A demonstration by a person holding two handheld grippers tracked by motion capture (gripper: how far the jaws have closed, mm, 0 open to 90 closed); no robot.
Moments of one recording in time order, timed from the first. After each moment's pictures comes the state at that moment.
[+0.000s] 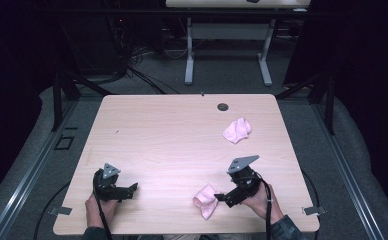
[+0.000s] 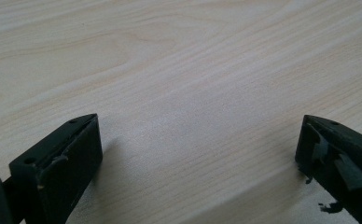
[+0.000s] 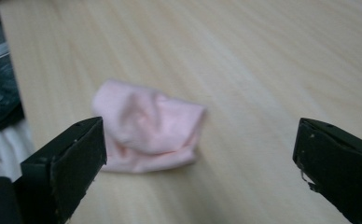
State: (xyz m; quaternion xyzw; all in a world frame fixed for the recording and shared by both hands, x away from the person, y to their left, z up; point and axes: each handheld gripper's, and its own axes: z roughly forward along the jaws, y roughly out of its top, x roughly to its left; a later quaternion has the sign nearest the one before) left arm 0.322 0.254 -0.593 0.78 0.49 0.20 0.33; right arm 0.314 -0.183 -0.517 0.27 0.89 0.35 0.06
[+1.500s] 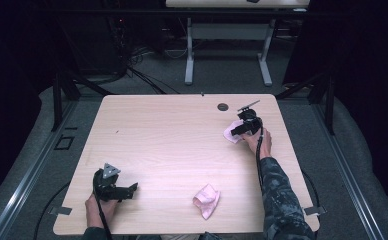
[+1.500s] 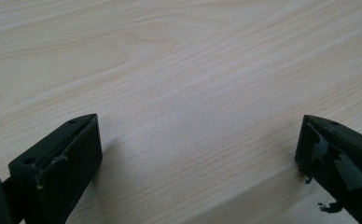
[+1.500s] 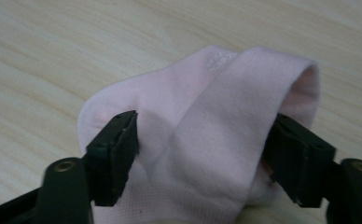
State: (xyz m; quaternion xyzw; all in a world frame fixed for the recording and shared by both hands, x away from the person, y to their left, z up) left arm 0.323 0.254 -0.593 0.79 0.48 0.20 0.33; right arm 0.548 -0.235 -0.562 0.52 0.81 0.24 0.13
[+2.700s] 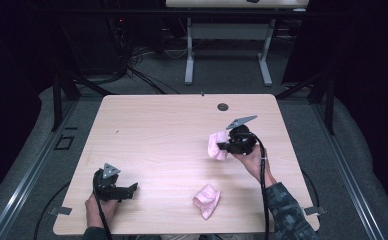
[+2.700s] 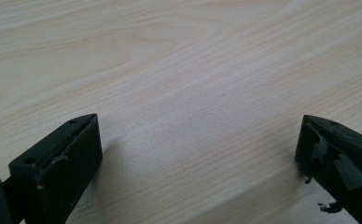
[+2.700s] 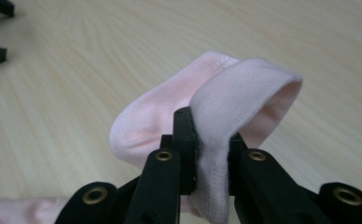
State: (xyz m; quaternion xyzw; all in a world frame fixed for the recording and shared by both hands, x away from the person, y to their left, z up) left arm 0.323 0.254 -0.593 0.78 0.49 0.20 0.33; right arm 0.419 -0.180 -0.494 0.34 0.86 0.37 0.10
